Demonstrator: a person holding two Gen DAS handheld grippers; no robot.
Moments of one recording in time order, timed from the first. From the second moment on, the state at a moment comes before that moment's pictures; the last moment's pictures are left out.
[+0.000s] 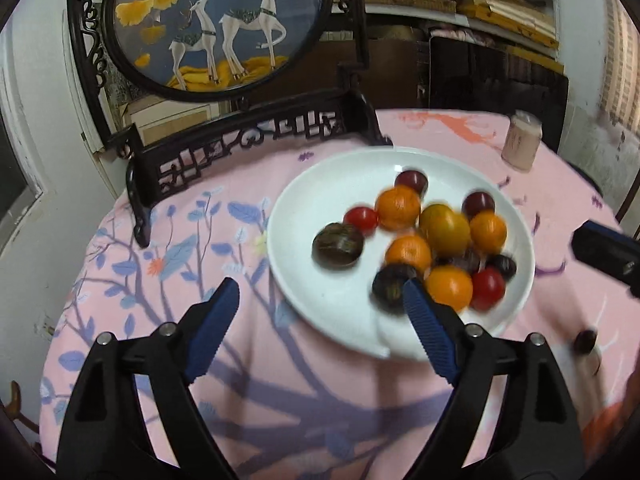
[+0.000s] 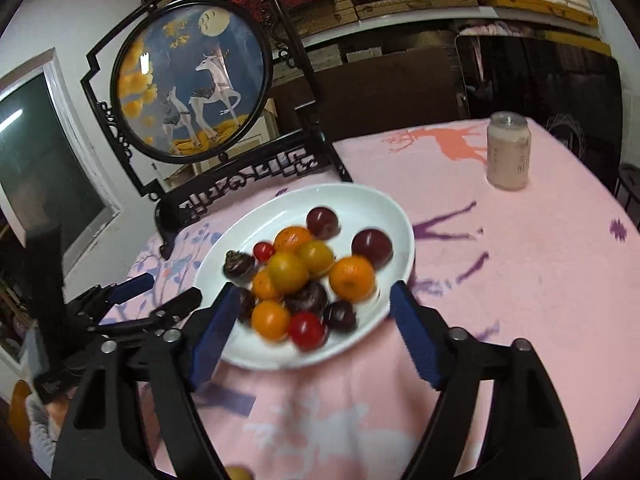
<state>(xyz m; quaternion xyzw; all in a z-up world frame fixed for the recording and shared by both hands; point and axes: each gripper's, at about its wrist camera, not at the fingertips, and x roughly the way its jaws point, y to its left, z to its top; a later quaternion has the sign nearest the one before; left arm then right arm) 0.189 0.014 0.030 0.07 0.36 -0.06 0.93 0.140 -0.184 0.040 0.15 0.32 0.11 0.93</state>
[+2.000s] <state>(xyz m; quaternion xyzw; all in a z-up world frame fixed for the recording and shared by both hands) 0.079 -0.029 -0.029 0.18 0.40 -0.15 0.89 0.060 -0.236 -0.019 0.18 0.37 0.05 0.91</state>
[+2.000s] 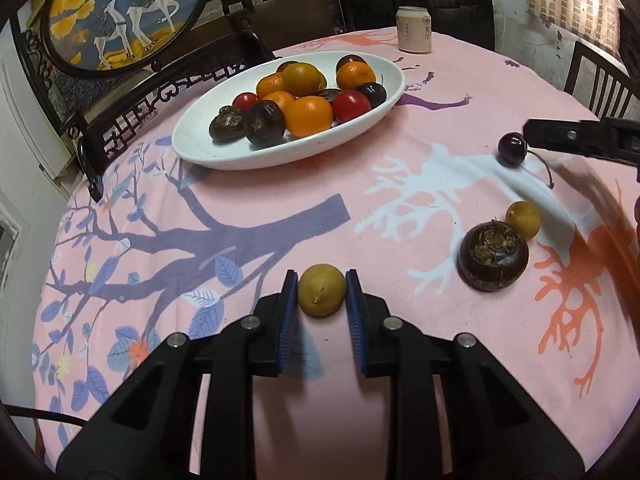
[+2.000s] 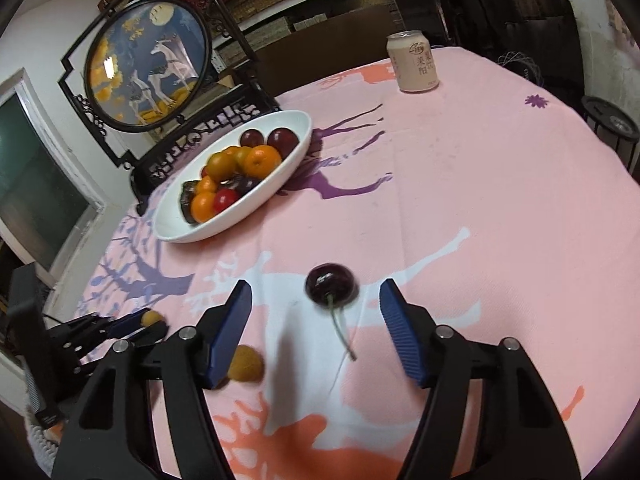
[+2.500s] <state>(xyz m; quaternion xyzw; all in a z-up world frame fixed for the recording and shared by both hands) 0.104 -0.007 0.011 0.11 0.37 -0.13 0.91 0.068 -0.226 0.004 0.18 0.33 0.08 0.92</state>
